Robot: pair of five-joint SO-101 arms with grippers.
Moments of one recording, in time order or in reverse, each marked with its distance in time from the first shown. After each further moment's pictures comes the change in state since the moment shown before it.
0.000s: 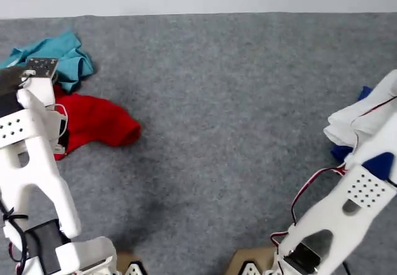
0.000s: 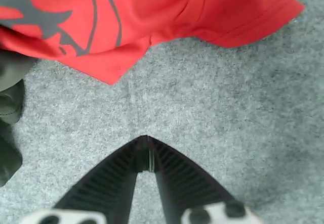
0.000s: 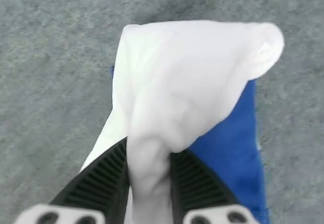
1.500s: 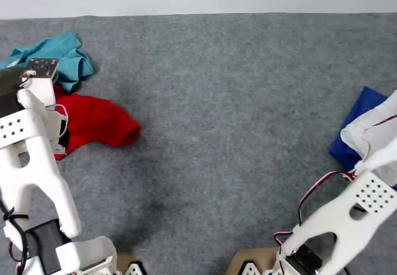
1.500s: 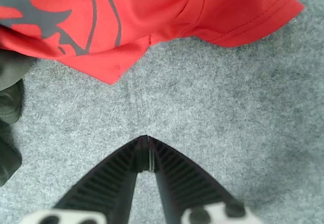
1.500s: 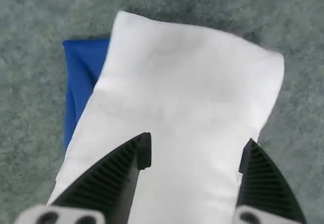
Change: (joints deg) left arm 0.0 0.0 0.2 0.0 0.0; right arm 5.1 3.4 1.5 2.0 4.9
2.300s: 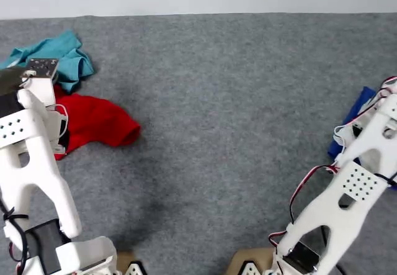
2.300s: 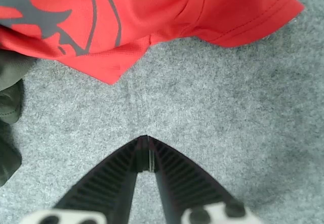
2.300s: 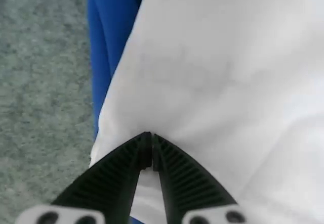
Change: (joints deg) left arm 0.0 0.0 0.0 0.0 0.0; right arm -8.2 5.9 15.3 0.1 -5.1
